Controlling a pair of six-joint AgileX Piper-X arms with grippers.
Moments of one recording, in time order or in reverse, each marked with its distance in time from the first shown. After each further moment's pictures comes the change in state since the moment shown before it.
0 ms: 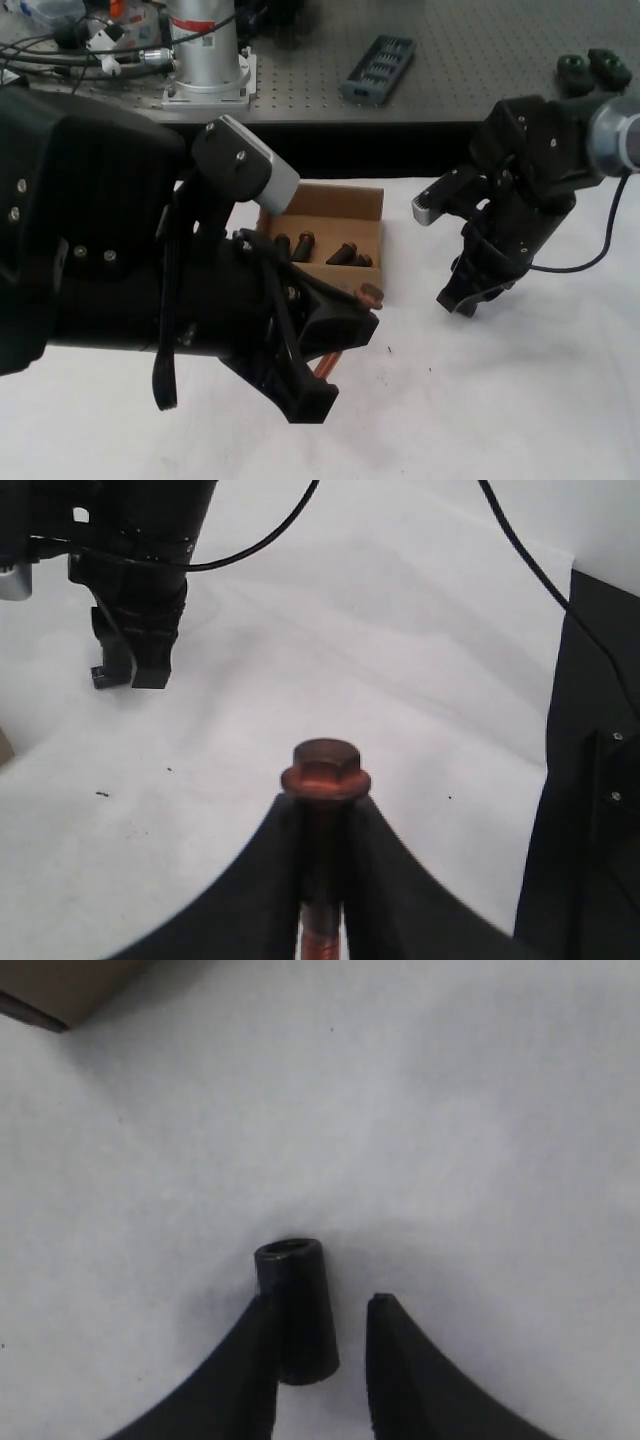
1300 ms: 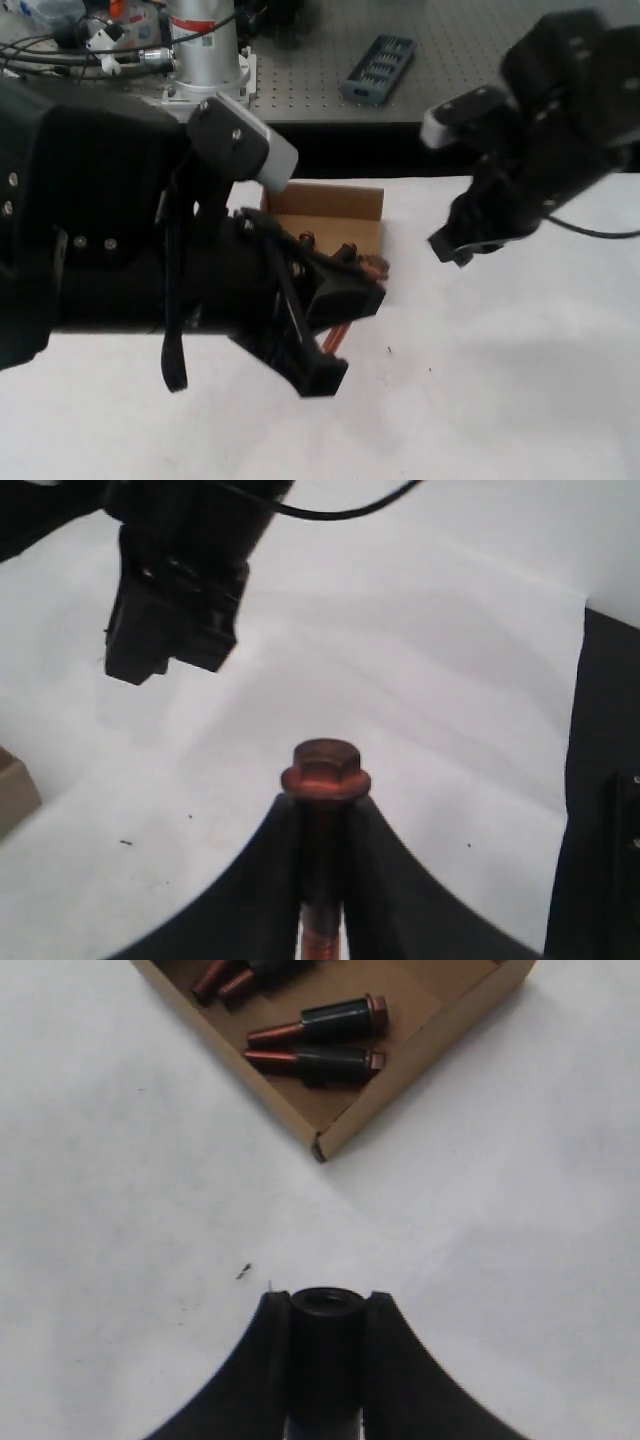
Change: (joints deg) left arm 0.0 0.0 0.0 -5.0 -1.3 -1.4; right arm 2.8 -23.9 11.7 -2.1 -13.1 10.8
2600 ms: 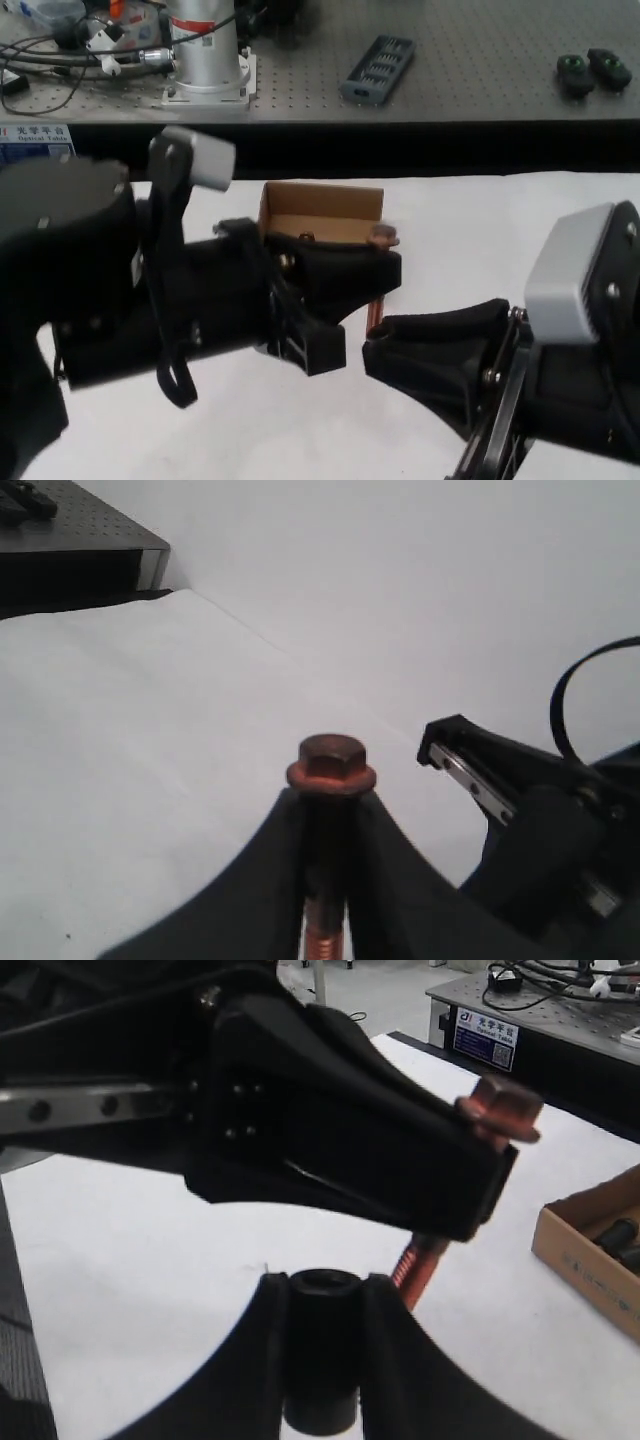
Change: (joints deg) left arm 0.0 1.1 12.9 -35.4 2.9 -24.2; right arm 28.8 -41.9 43.5 -46.9 5.7 18.7
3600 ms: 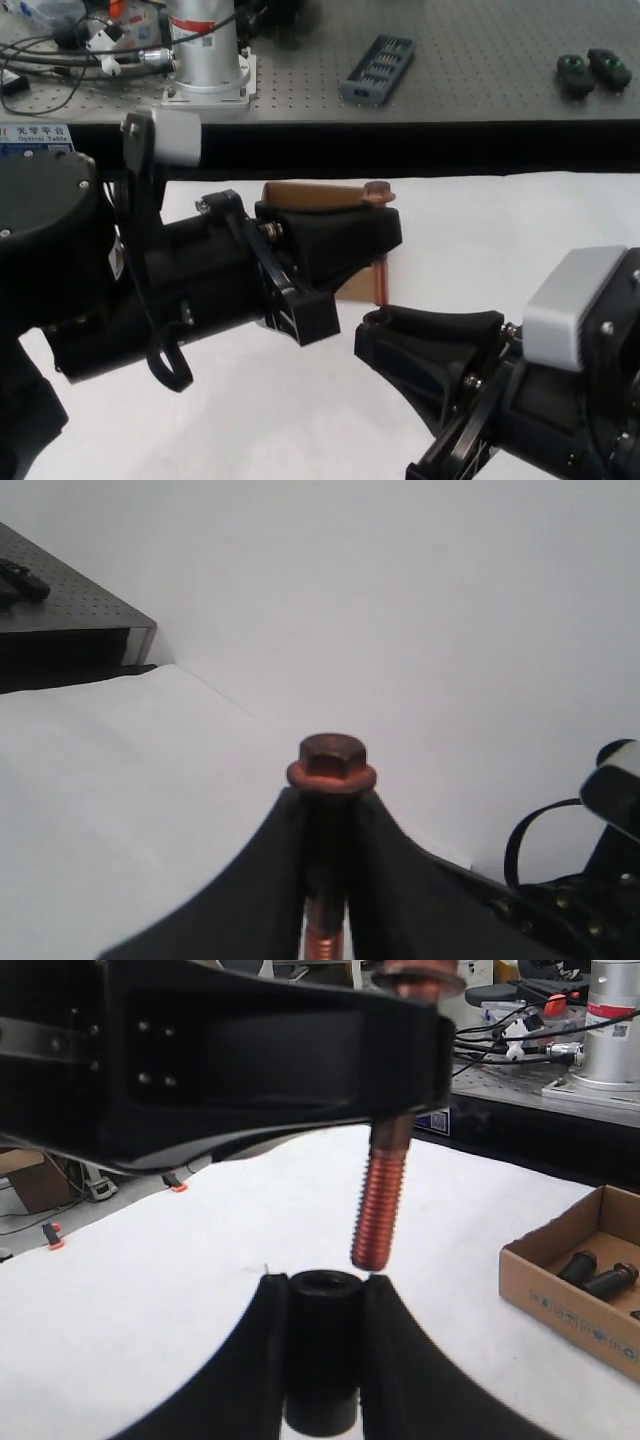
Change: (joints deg) left arm 0.3 0.1 1.6 -10.8 -1.3 -5.1; right arm 3.7 4.8 7.0 -20.4 11.5 6.1
